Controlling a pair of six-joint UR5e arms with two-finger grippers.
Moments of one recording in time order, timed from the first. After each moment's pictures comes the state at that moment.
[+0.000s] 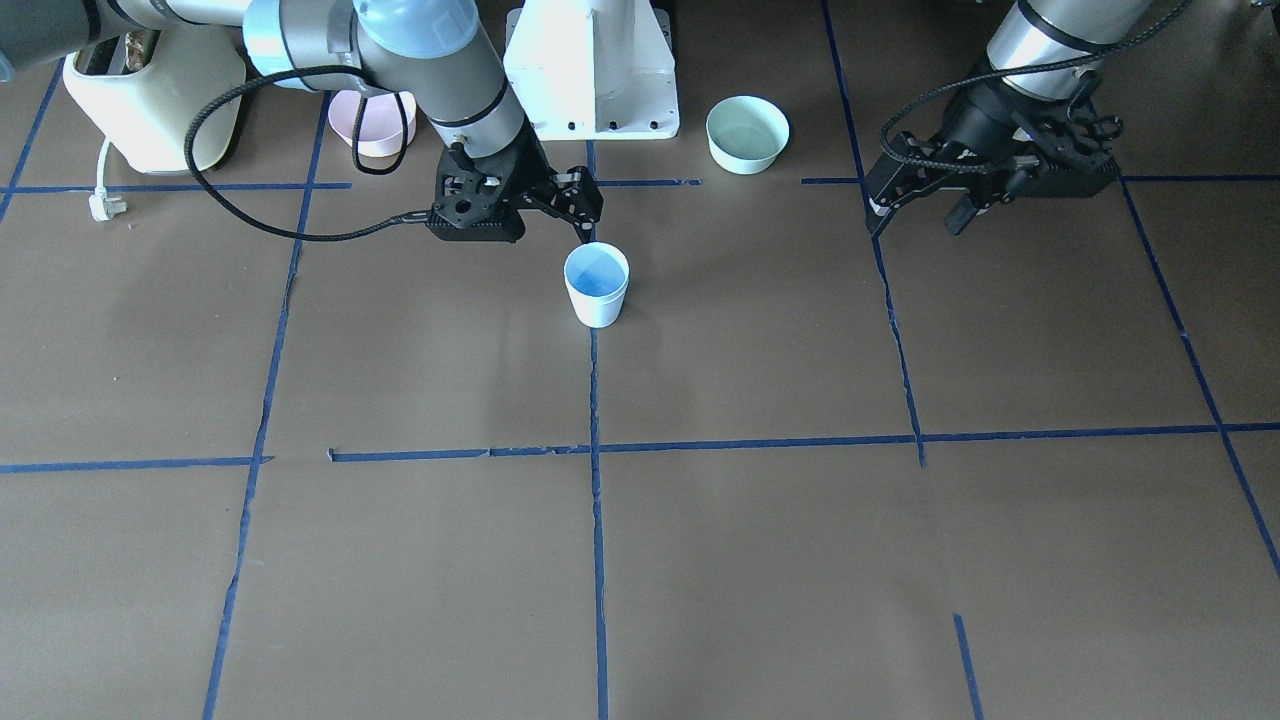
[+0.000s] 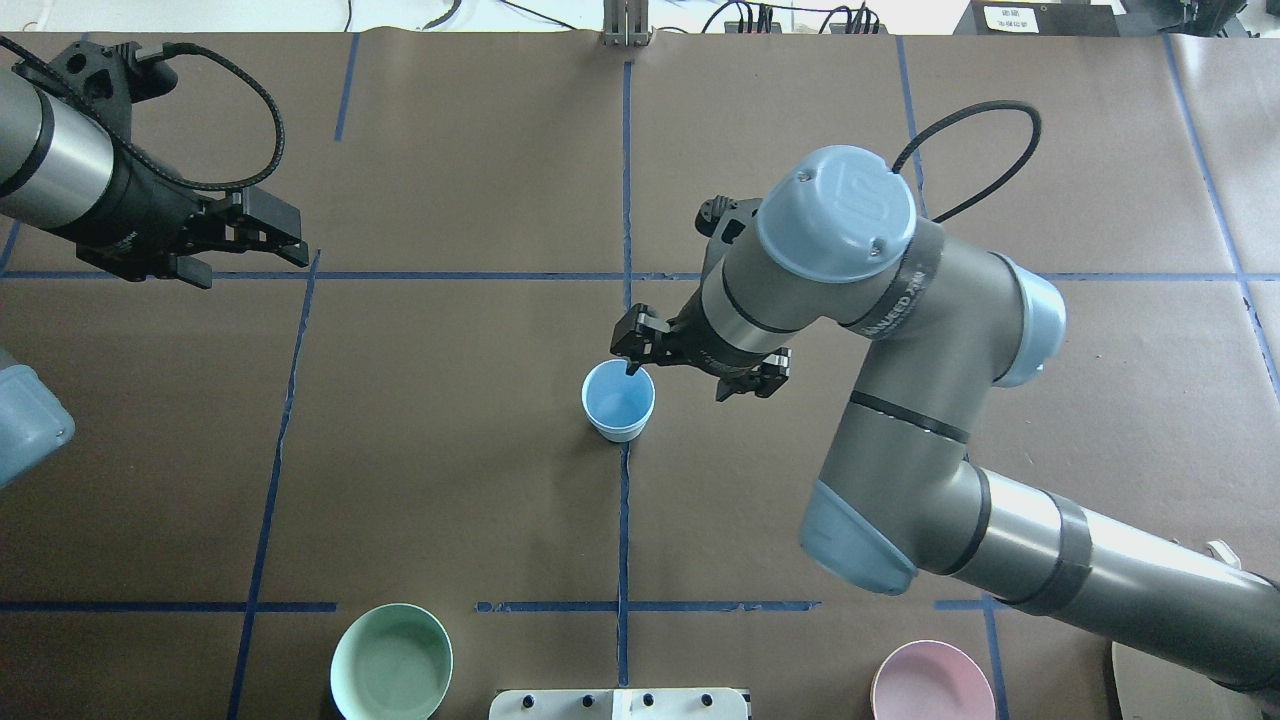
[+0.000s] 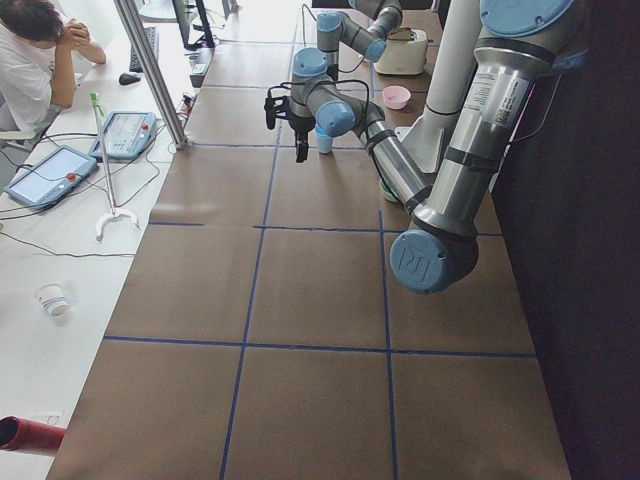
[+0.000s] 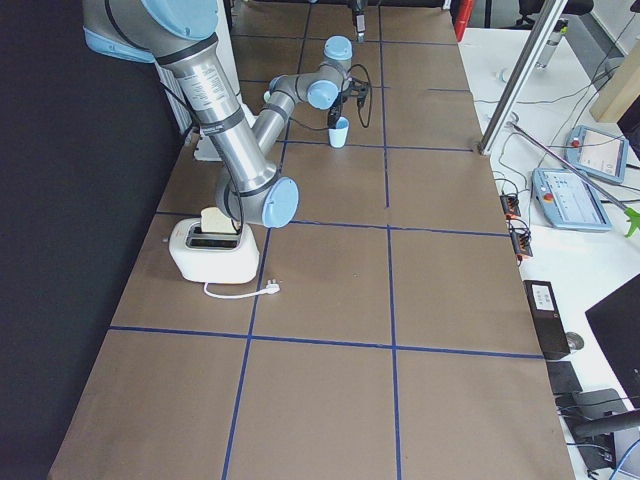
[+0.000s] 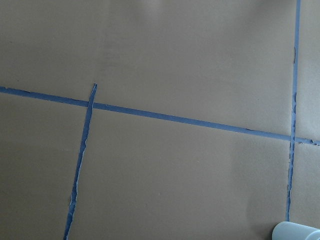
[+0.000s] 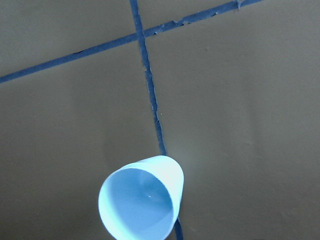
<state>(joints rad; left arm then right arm) -0.92 -1.85 -2.11 -1.58 -2.15 -1.12 0.58 -0.98 1.87 -1.50 2.03 1.47</state>
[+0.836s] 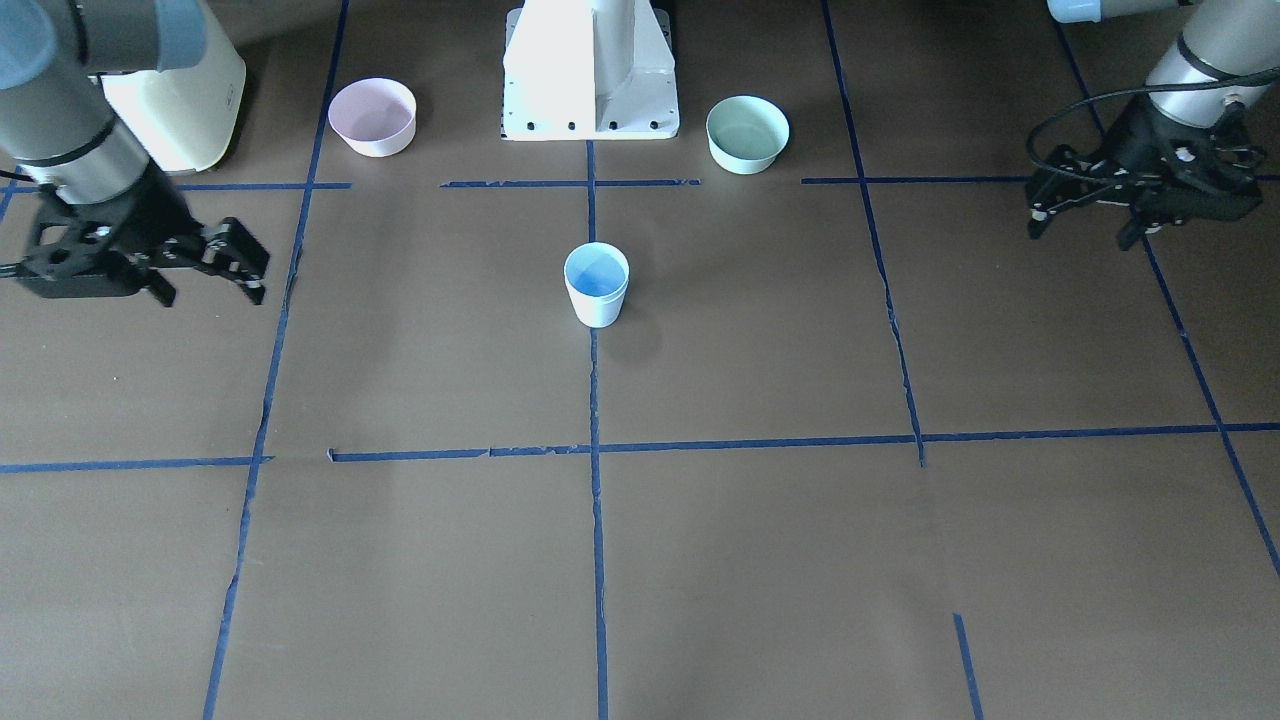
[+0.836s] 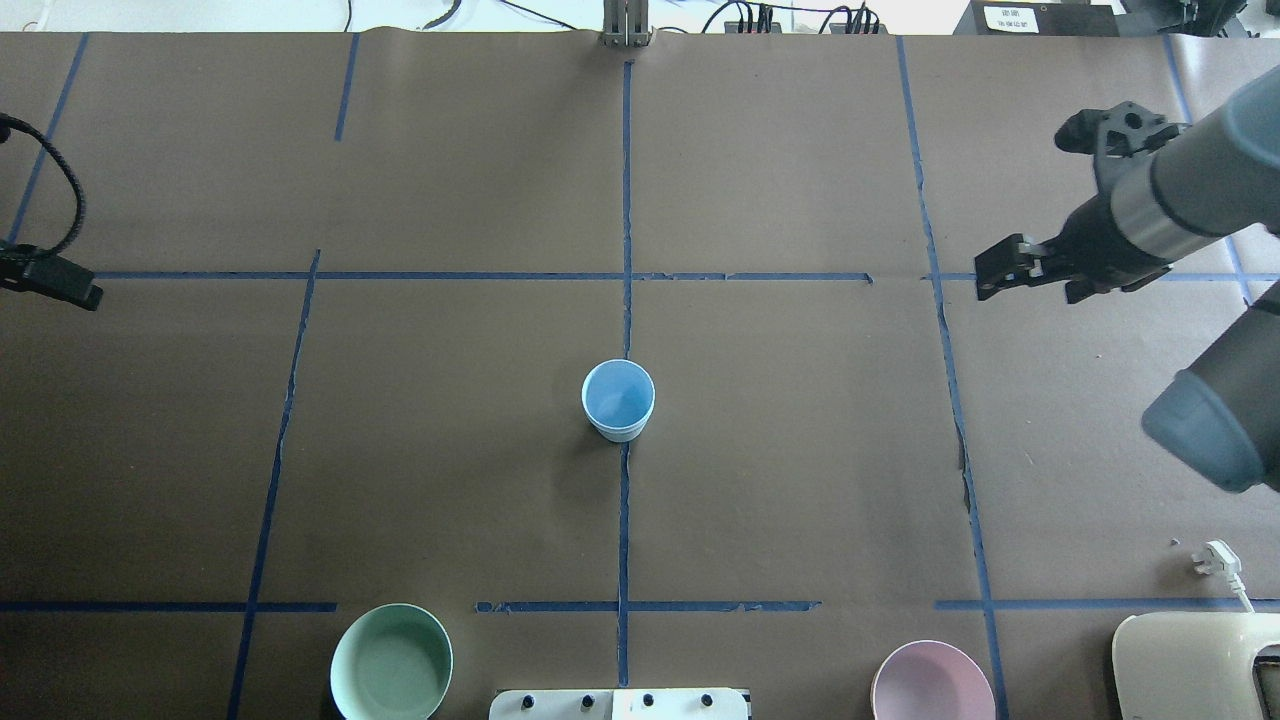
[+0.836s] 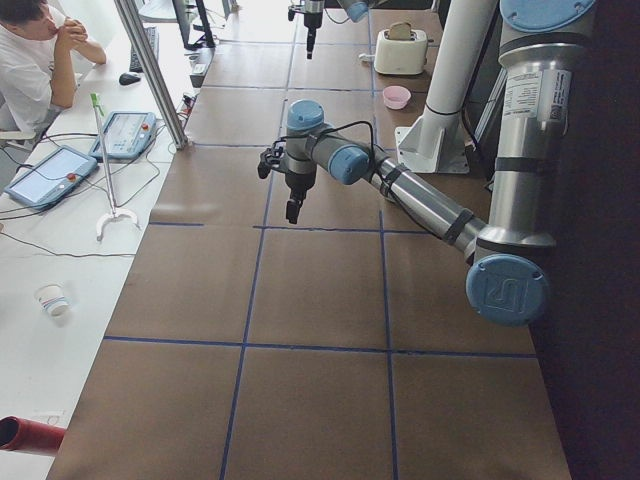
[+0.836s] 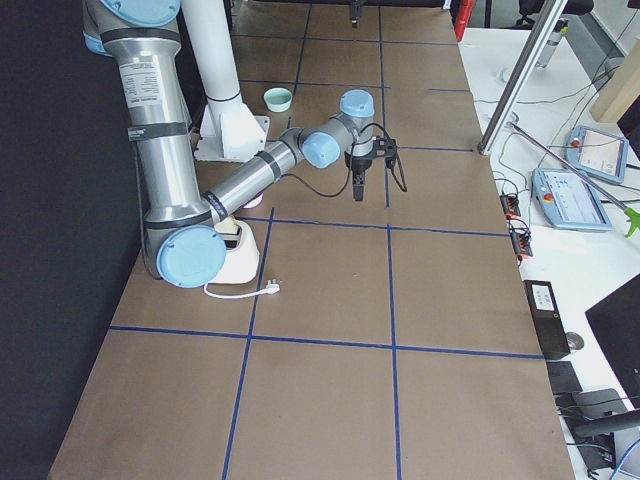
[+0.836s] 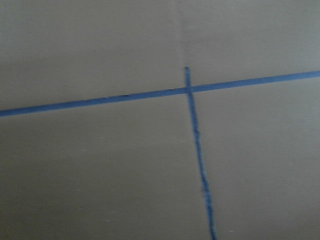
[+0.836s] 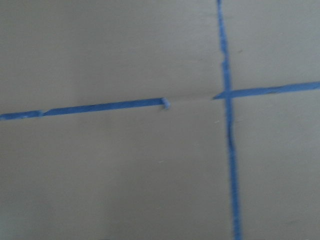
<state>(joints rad) -1.13 -1.58 -2.08 -1.58 -2.16 -0.44 0.99 -1.44 1.99 -1.50 2.14 0.81</state>
